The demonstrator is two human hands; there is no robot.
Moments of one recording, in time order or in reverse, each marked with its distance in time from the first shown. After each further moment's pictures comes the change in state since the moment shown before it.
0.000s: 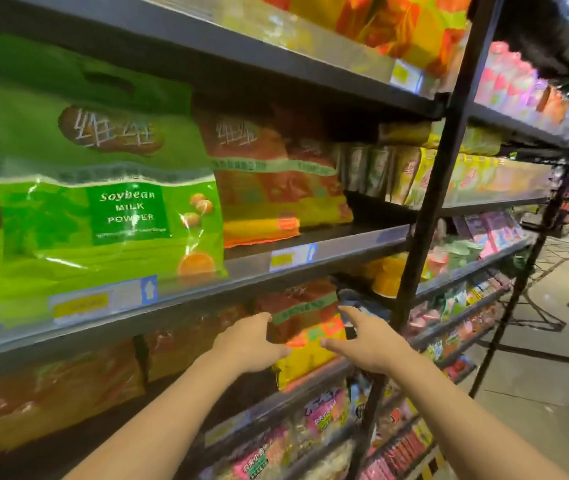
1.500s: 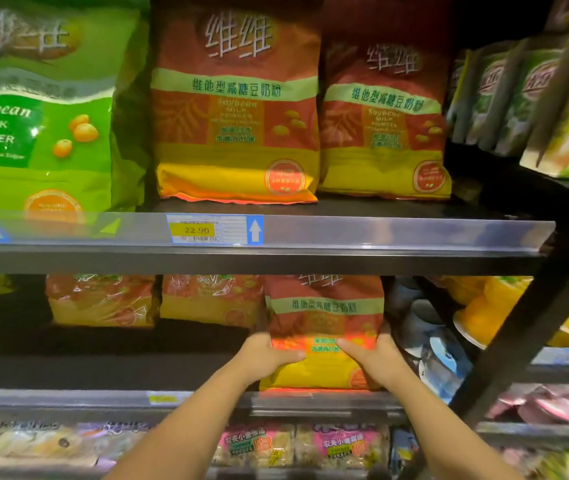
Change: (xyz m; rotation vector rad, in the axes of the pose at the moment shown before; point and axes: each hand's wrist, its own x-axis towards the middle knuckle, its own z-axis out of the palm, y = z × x) left_hand 0.136 -0.010 0.169 -0.744 0.236 -0.556; right_hand 0.245 0.154 0.136 0.624 -0.388 -0.139
